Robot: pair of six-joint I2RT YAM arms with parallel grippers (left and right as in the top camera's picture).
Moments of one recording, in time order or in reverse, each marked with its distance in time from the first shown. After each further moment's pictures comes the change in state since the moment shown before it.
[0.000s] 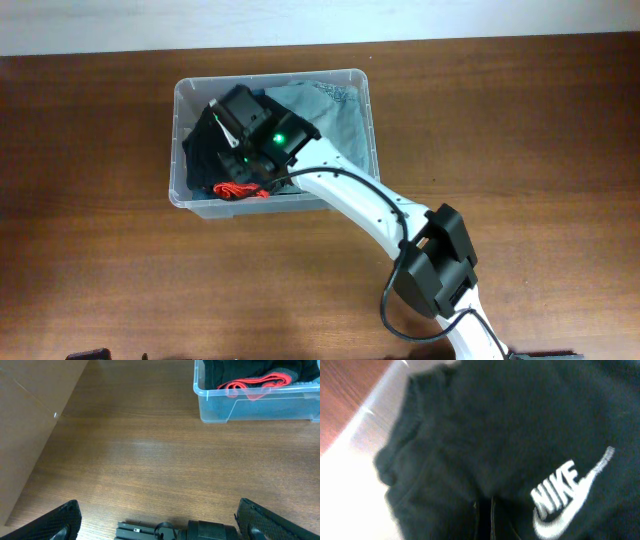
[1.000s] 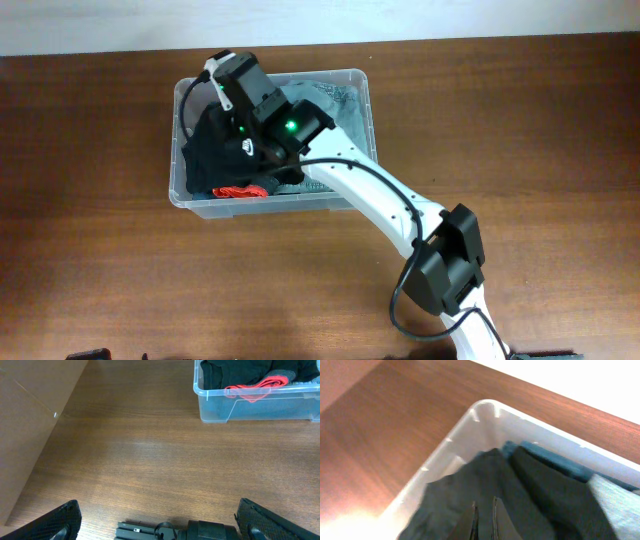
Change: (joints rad) left arm 0.000 0.000 0.000 0.000 0.000 0.000; right arm -0.045 -0.014 0.088 0.200 0.029 -0.016
